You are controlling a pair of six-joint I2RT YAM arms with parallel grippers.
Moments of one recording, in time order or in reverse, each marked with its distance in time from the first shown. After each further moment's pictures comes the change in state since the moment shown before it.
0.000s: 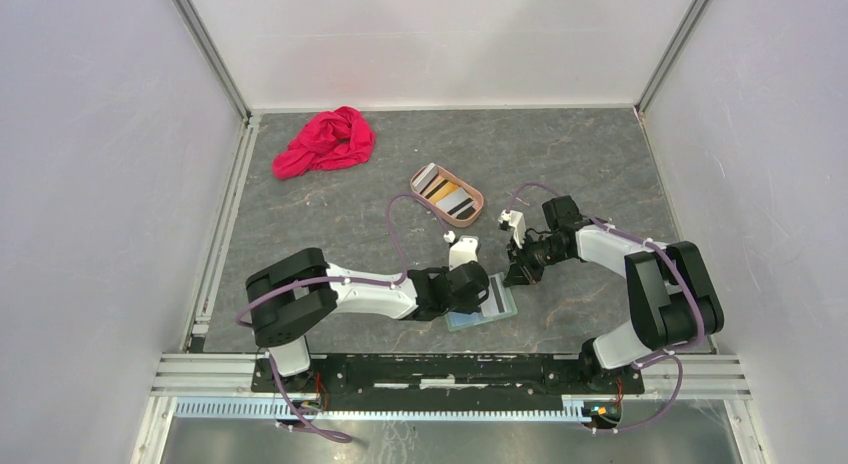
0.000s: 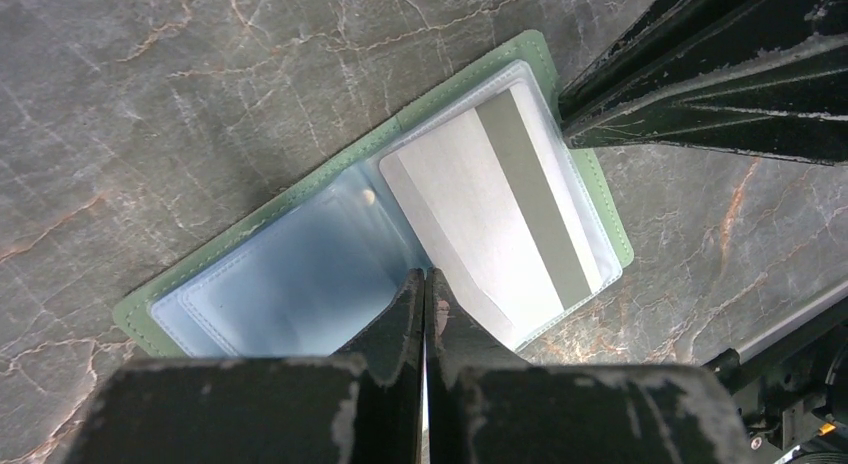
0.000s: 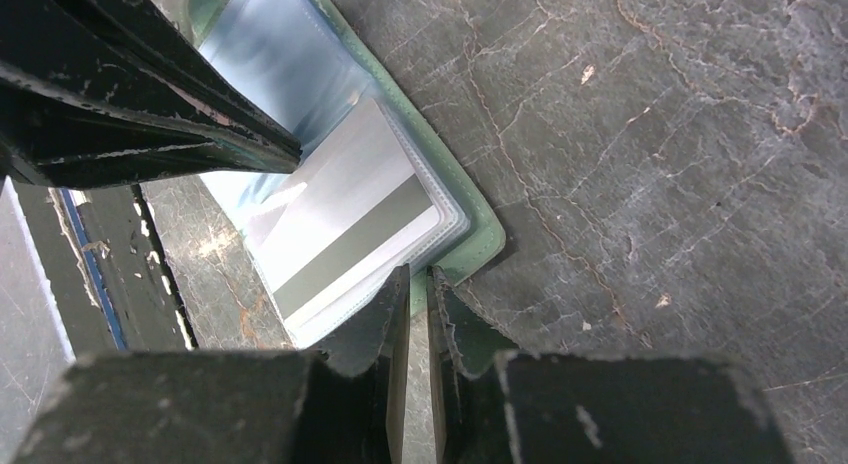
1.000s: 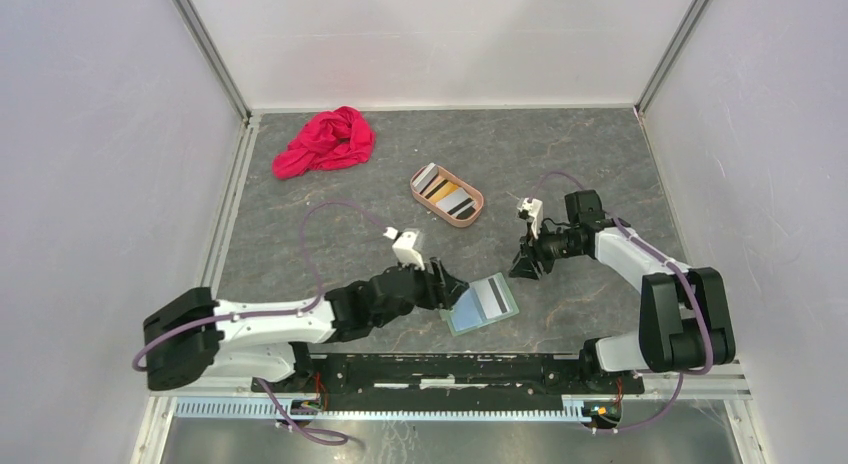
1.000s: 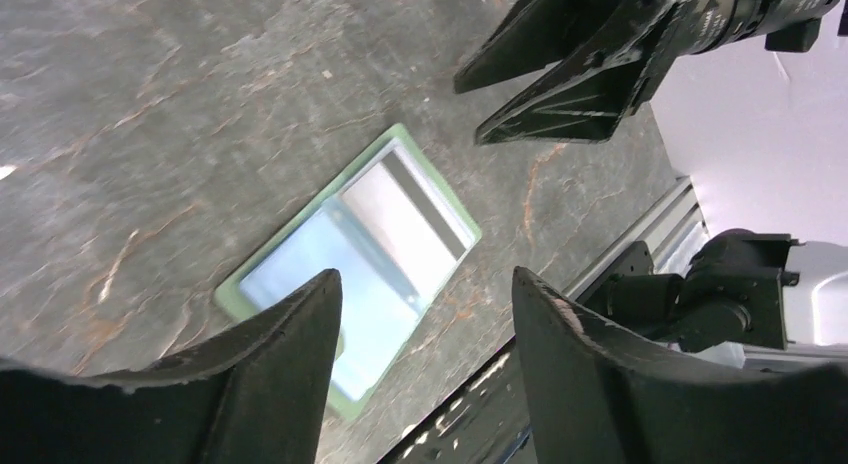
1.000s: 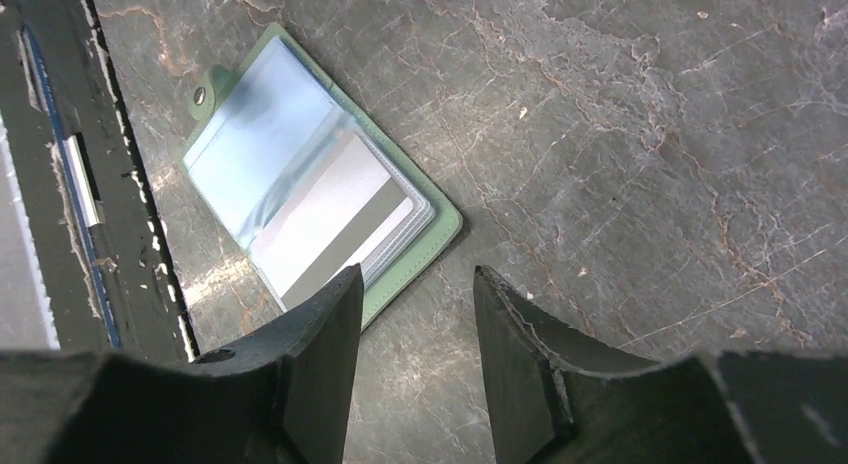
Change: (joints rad) left arm 0.033 -0.527 -0.385 0.331 0.008 0.058; right arm -0.111 -0.131 0.003 -0.023 -0.079 -0.057
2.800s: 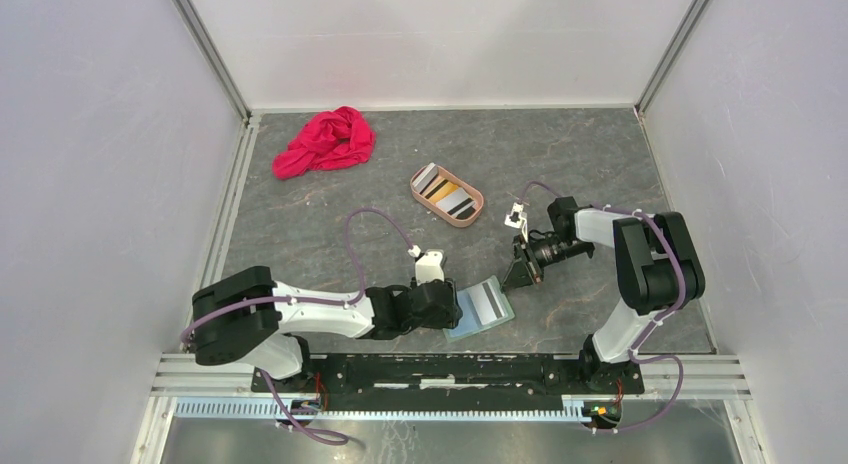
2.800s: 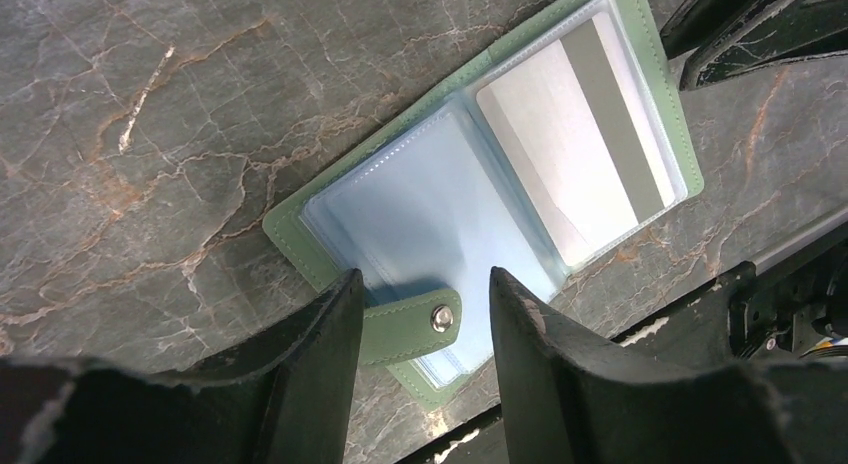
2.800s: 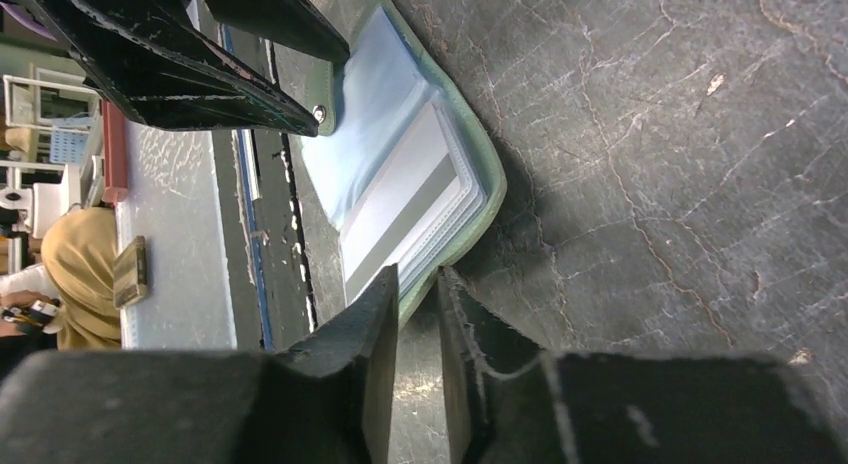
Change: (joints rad) left arm -0.073 0.246 0.114 -0.322 -0.036 -0.146; right arm 0.023 0.330 0.111 -0.248 -0.212 -0.110
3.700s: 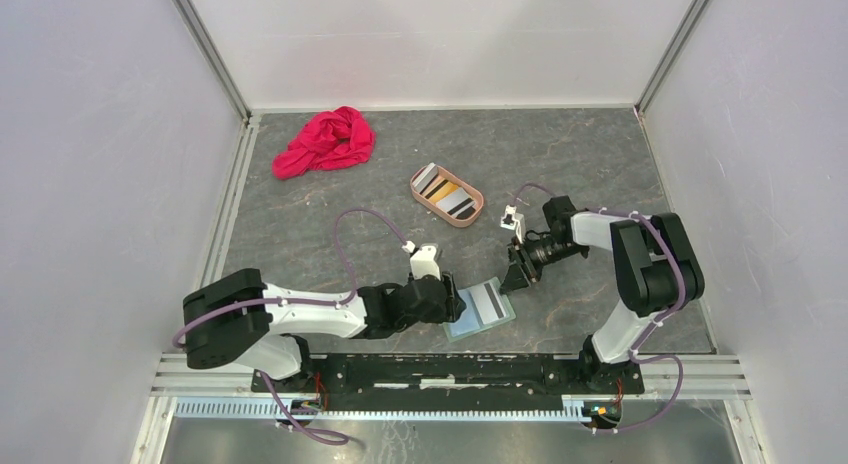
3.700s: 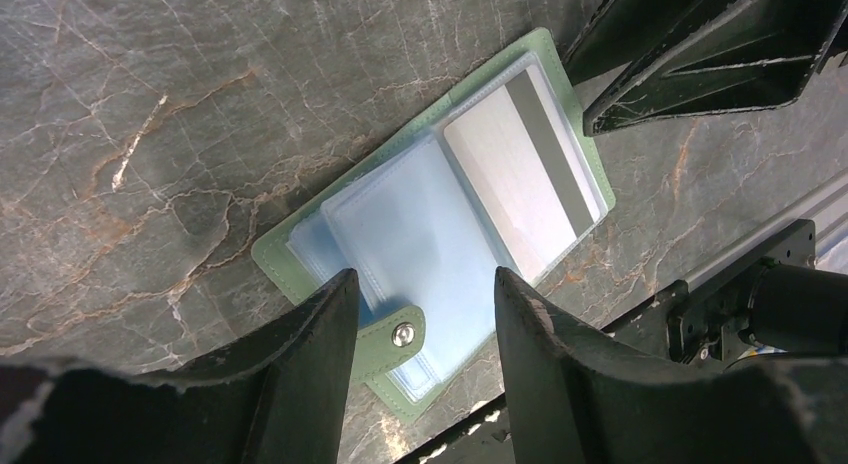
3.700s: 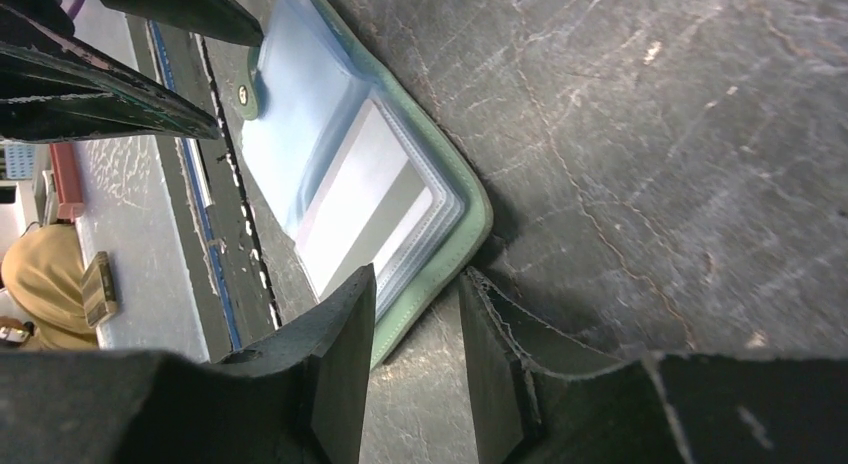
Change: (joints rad) left arm 0.024 -0.048 -0.050 0.117 0.000 -0.007; right arm 0.026 -0.010 -0.028 0.127 0.134 0.152
